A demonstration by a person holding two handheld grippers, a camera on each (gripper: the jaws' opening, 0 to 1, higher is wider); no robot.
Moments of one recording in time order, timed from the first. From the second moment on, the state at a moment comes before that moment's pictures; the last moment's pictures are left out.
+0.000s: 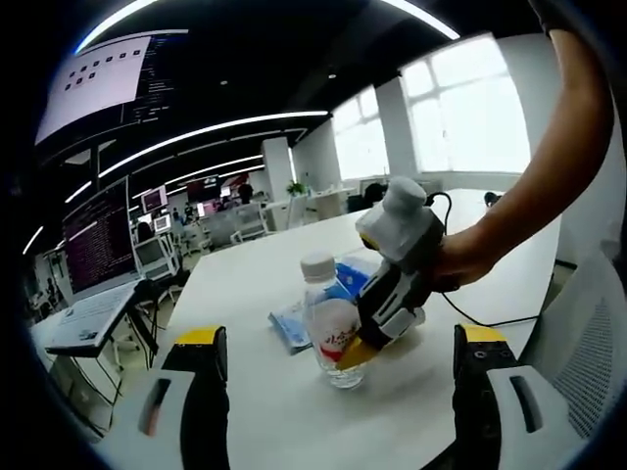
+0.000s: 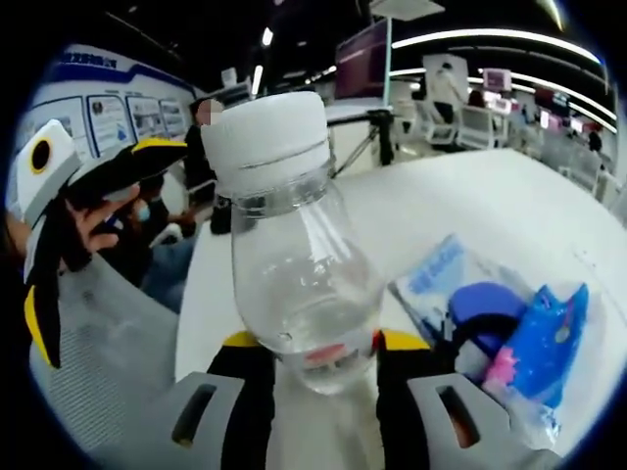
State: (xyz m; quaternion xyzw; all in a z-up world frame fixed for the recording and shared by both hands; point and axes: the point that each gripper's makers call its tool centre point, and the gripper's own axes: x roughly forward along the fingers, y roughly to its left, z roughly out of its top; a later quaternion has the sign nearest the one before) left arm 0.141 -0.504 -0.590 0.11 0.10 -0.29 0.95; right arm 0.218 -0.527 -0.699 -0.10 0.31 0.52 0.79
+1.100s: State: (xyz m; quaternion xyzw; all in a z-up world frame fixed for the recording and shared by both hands) left arm 0.141 -0.503 -0.589 0.12 0.10 -0.28 0.95; right arm 0.257 -0.531 -0.669 -0.04 0.31 0.48 0.82
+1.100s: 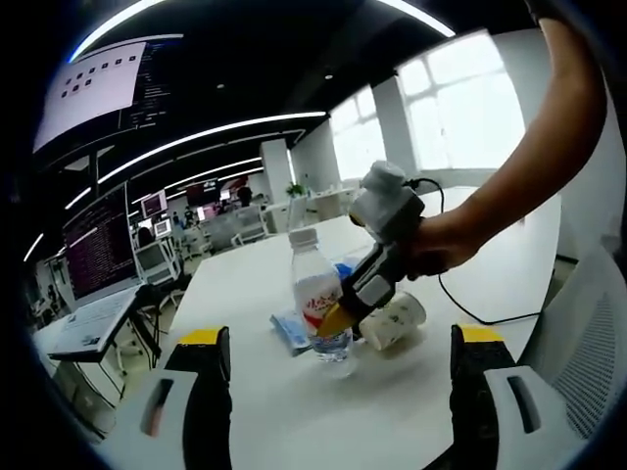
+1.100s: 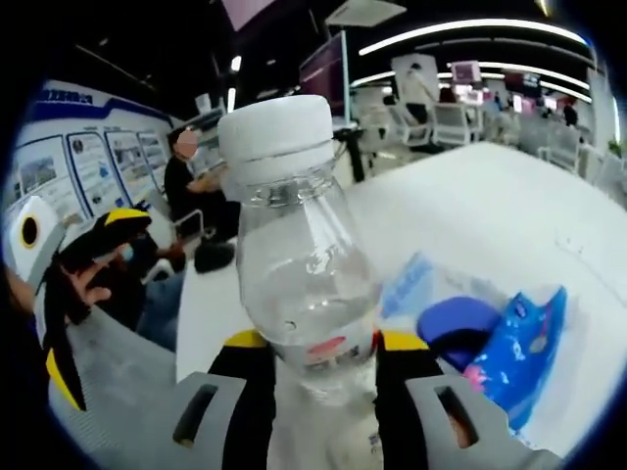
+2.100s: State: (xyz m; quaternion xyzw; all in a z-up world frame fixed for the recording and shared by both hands) left arm 0.145 -0.494 -0.587 0.12 0.09 -0.26 0.95; right arm 0.306 -0.502 -0.636 -0.04 0.27 0.49 0.83
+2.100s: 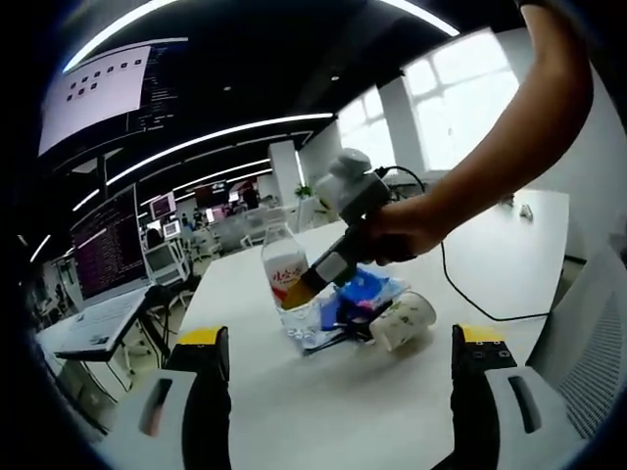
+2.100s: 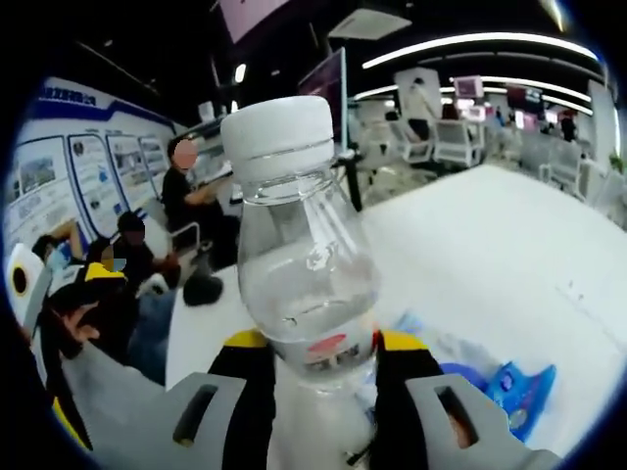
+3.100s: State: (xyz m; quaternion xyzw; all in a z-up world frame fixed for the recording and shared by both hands) left arm 0.151 -0.481 -0.586 0.11 0.09 -0.22 0.96; right arm 0.354 -0.459 -0.636 -0.05 0.26 0.51 0.82
